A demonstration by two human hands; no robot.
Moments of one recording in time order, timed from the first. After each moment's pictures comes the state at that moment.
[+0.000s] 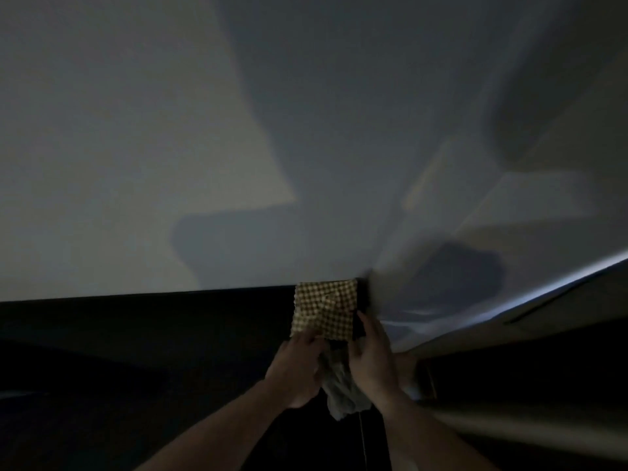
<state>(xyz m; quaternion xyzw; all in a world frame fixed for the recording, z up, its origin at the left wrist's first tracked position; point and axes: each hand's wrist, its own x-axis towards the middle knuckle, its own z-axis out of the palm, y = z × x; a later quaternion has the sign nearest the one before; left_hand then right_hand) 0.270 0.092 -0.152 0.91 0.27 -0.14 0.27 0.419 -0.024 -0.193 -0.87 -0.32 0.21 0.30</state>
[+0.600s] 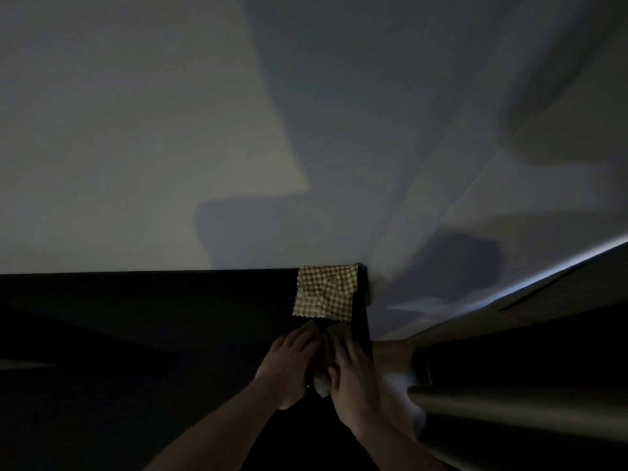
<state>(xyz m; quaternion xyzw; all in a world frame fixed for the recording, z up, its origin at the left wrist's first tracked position) 0.227 0.064 -0.154 0.93 0.23 -0.23 0.19 0.349 -0.078 -0.214 -0.86 -0.46 0.17 0.10</state>
